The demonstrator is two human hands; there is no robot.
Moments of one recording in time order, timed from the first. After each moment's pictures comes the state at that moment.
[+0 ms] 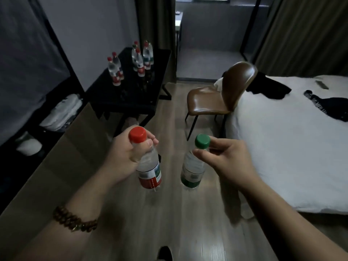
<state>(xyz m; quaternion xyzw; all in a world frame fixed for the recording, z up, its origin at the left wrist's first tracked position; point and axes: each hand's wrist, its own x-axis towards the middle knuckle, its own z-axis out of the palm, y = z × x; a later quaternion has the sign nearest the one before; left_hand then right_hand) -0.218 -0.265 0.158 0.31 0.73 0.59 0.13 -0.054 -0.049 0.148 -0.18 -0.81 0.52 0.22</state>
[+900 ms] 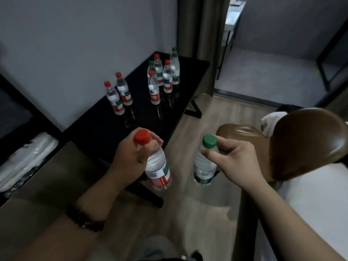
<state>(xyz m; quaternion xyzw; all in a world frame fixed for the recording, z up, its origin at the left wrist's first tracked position) -0.626 0.102 0.141 0.17 0.79 0.59 0.05 -0.542 0.363 0.125 -0.06 -0.80 0.57 0.16</state>
